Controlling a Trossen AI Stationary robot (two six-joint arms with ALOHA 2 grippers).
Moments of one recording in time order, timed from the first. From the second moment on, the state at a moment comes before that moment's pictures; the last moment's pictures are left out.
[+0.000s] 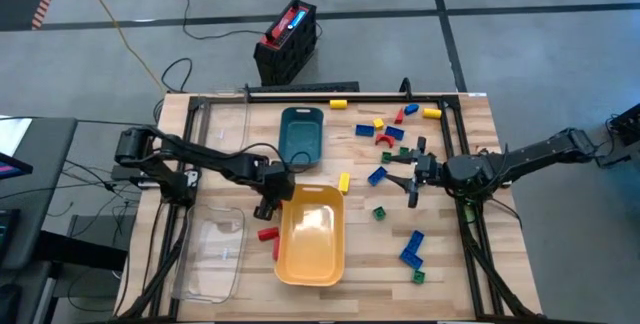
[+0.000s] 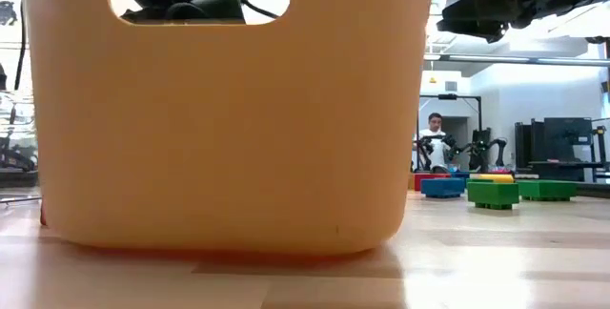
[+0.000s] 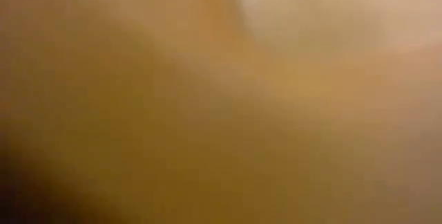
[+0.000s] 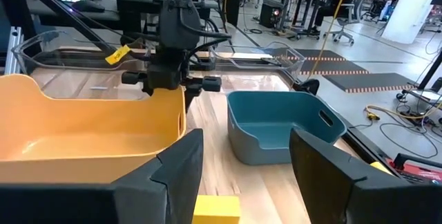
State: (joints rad) left arm 0.01 1.60 0.87 -0.45 0.00 0.31; right arm 0.25 0.68 0.39 0.12 0.49 -0.03
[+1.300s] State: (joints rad) left arm 0.05 1.10 0.87 -0.69 -0.14 0.18; right arm 0.25 0.68 0.39 0.13 0.50 0.03
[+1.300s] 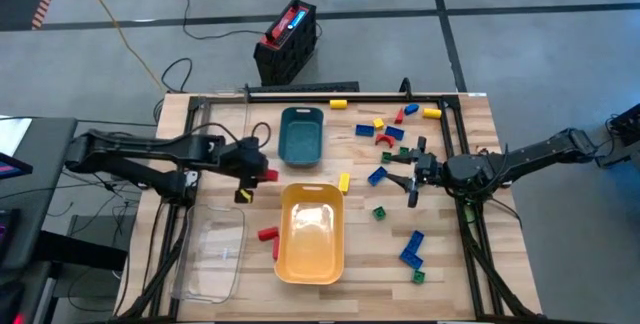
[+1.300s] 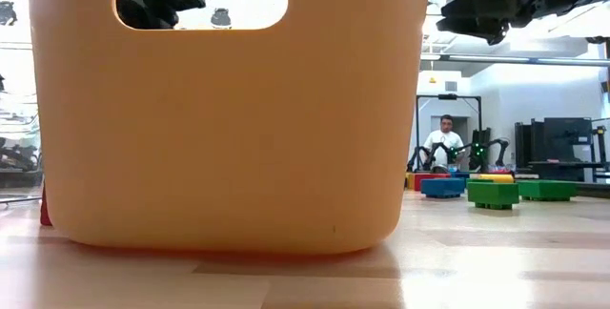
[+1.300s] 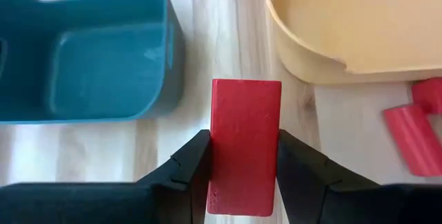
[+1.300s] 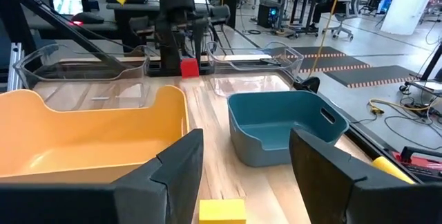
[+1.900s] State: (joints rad) left arm 0.36 1.39 1.17 -0.61 -0.09 0.41; right arm 0.17 0.93 0.42 0.36 0.52 -0.03
